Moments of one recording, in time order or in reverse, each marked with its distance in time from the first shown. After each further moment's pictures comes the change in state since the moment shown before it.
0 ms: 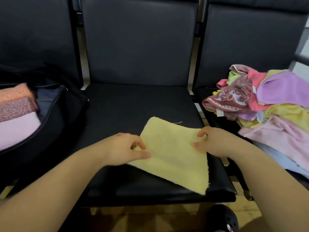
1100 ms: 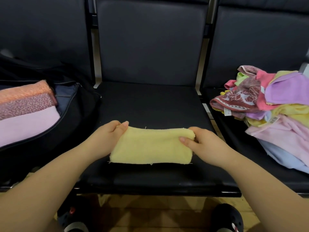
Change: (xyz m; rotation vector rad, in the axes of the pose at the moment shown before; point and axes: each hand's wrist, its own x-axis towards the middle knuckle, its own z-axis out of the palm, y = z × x) left_hand -0.034 -0.031 -0.004 -0.513 0.463 -0.191; right_hand -0.018 -0.025 0.033 0.284 0.111 -0.405
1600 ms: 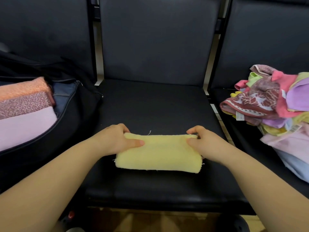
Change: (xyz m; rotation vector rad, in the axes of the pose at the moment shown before) left_hand 0.039 -0.001 0.004 0.437 -0.213 -0.168; right_hand 0.048 0.001 0.005 0.026 -0.054 0.274
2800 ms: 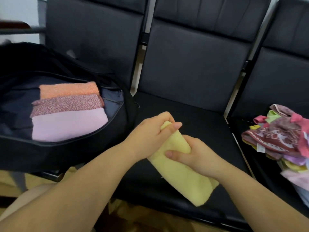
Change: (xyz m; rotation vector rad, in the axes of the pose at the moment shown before) left_hand -0.068 -0.007 -0.044 -0.455 0.332 0.530; right_hand -0.043 -0.104 0.042 0.070 -0.165 -0.448
